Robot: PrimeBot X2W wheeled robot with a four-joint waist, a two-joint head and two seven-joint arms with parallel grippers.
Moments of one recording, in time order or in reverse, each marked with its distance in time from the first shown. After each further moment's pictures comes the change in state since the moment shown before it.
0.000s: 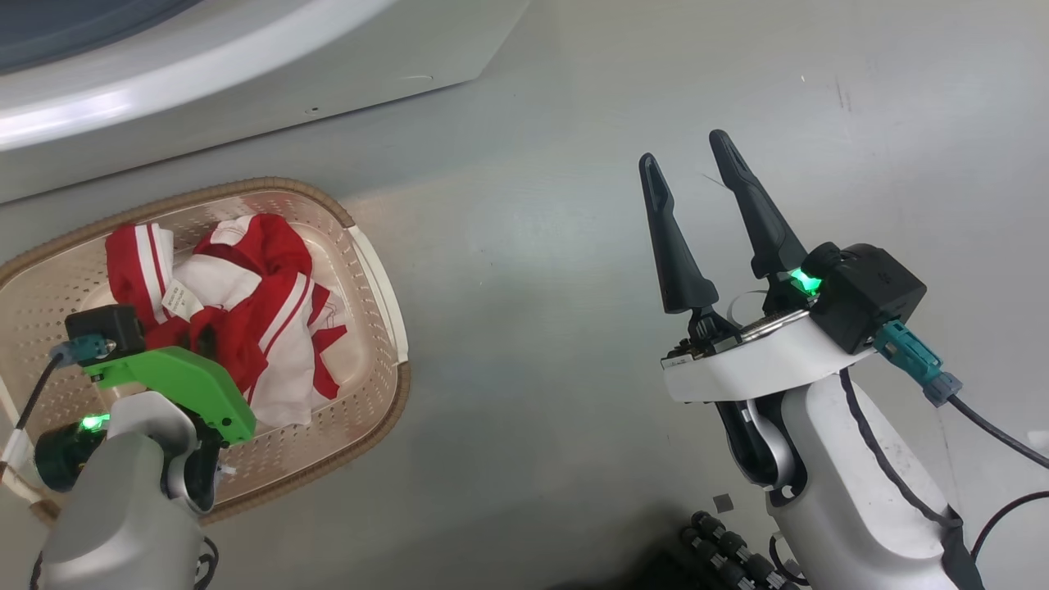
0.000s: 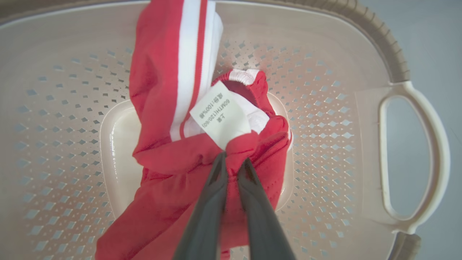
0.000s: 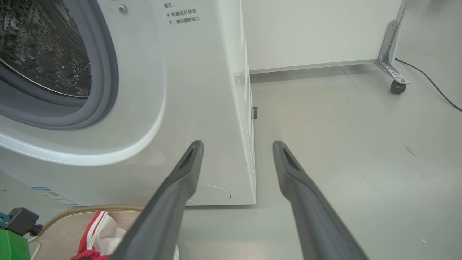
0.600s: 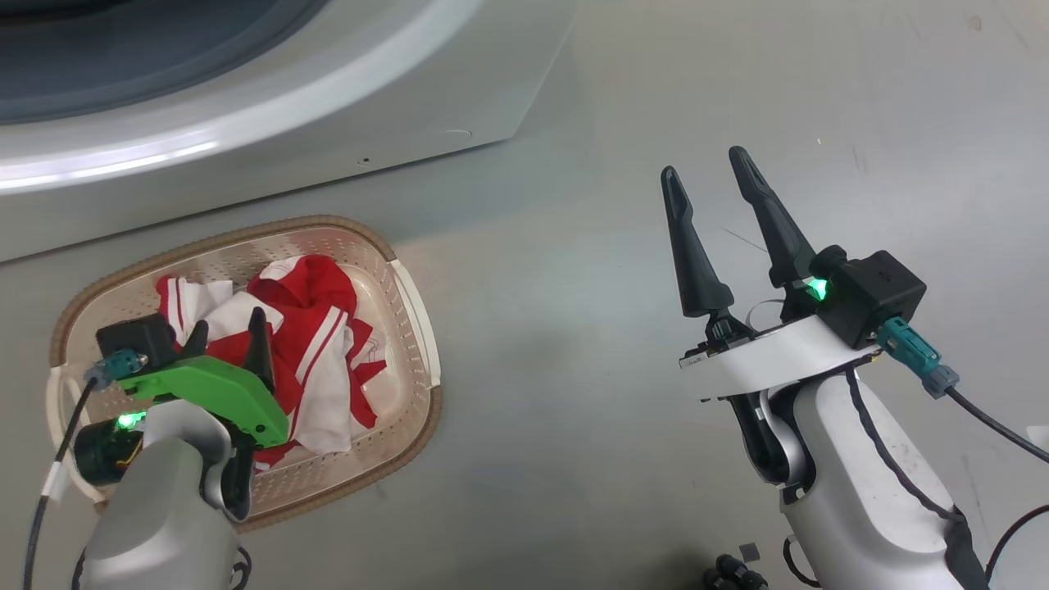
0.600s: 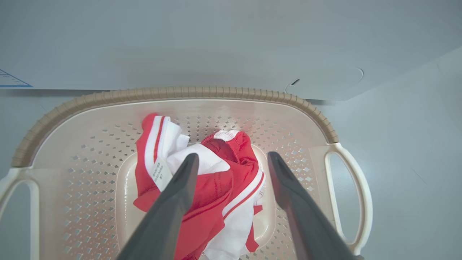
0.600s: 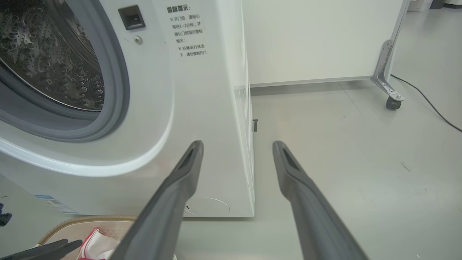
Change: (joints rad) left arm -0.019 -0.056 -0.013 0.076 -0.002 -0.072 -0.176; right arm 0.004 0.000 -0.046 0.077 -0.023 -0.001 0.000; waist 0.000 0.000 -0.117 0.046
